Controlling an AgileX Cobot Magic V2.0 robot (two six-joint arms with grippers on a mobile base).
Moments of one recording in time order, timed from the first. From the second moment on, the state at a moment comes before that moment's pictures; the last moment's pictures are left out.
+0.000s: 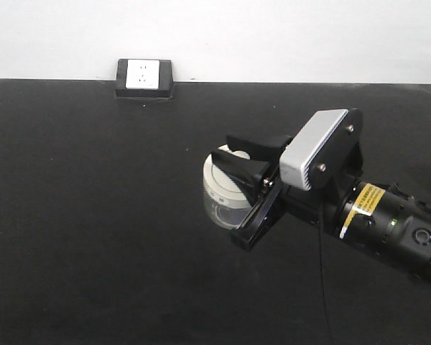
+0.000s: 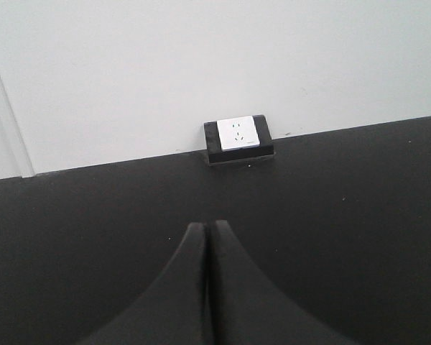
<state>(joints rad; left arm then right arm) -0.06 0.34 -0.29 0.04 0.09 0.09 0.49 1.31 -0.65 -0.67 -0.67 0.37</state>
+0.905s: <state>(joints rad) -0.06 0.34 -0.29 0.04 0.09 0.09 0.18 2.03 -1.03 -1.02 -1.10 0.48</state>
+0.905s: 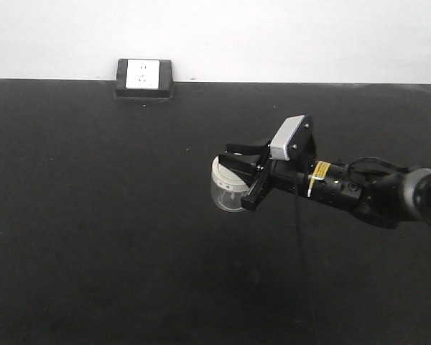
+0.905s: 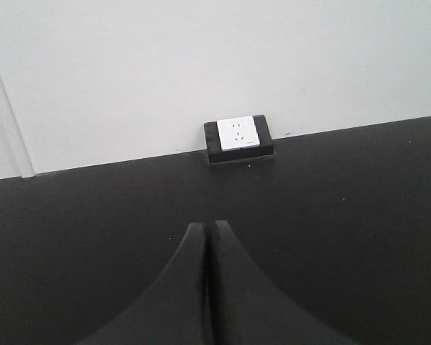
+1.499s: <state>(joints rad) -0.06 0.34 -0.29 0.04 0.09 0.09 0.18 2.25 -1.15 -0.95 -1.18 0.46</state>
